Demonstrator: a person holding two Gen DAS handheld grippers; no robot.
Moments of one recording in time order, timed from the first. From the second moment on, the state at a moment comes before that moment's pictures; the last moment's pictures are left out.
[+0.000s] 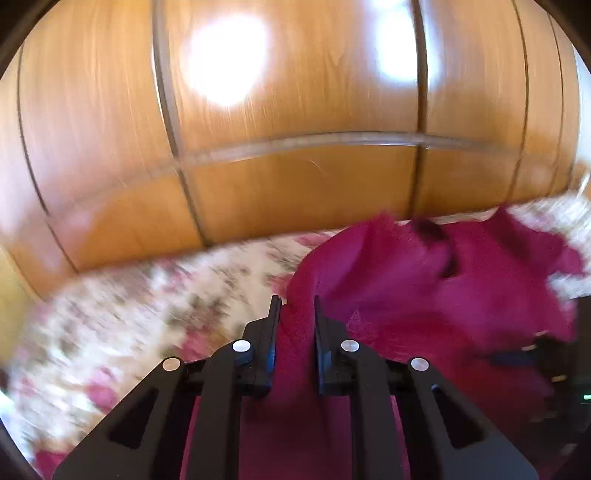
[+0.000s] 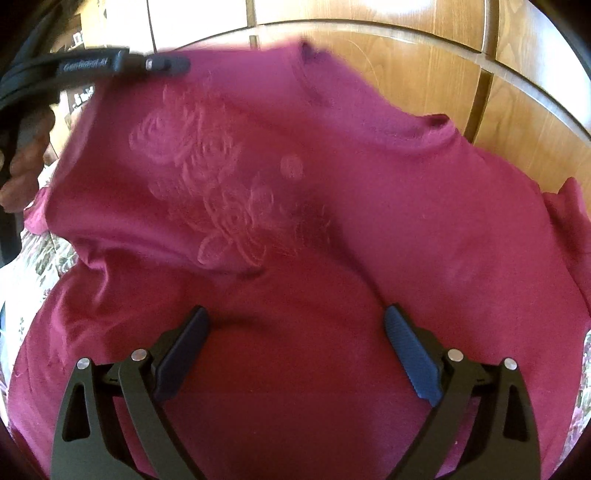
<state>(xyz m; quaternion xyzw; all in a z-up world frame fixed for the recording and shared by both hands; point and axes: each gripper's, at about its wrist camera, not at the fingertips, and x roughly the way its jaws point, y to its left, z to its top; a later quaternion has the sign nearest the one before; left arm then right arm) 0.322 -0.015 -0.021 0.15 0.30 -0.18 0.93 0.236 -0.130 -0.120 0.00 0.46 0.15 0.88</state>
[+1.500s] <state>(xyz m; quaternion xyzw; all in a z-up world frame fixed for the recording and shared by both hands) 0.252 0.370 -0.094 -0.16 0.43 0.18 0.87 0.290 -0.054 -0.033 -0.03 0.43 0.18 0.89</state>
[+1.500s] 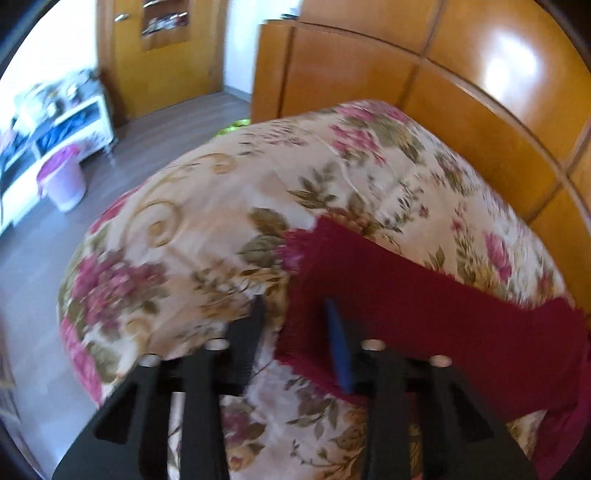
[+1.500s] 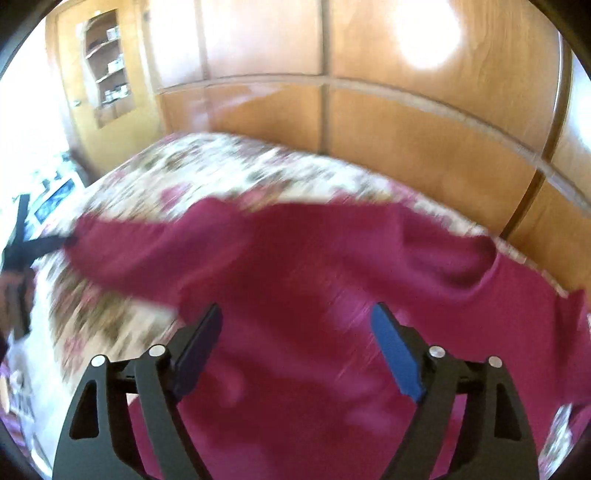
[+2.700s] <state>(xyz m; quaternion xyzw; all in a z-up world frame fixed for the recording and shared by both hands) 0.256 0.338 0.001 -0.08 0.29 0.21 0.93 0.403 -0.019 -0.095 -0.18 0.43 0.14 0.87</state>
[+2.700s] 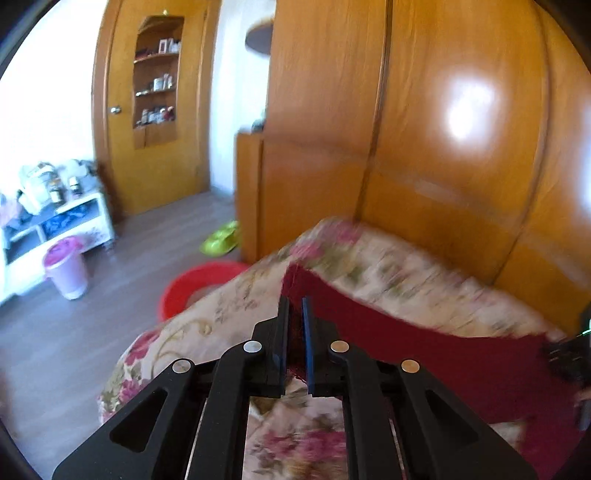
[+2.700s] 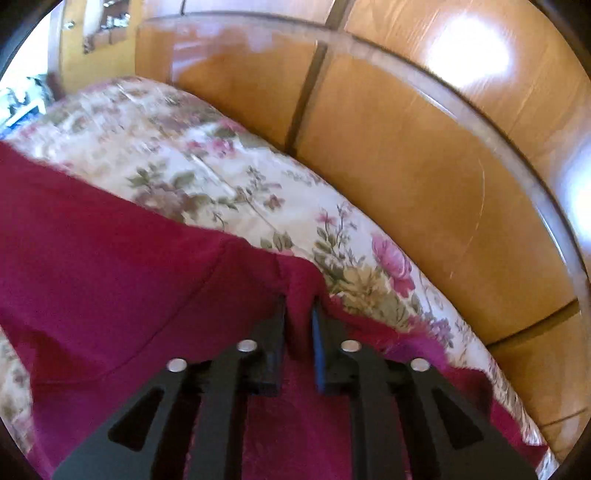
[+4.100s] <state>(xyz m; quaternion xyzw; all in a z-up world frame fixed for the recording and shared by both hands) 0.071 0.022 -0.068 -0.07 0.44 -0.08 0.89 0.057 -0.571 -0.116 0.39 0.41 -0.27 0.78</state>
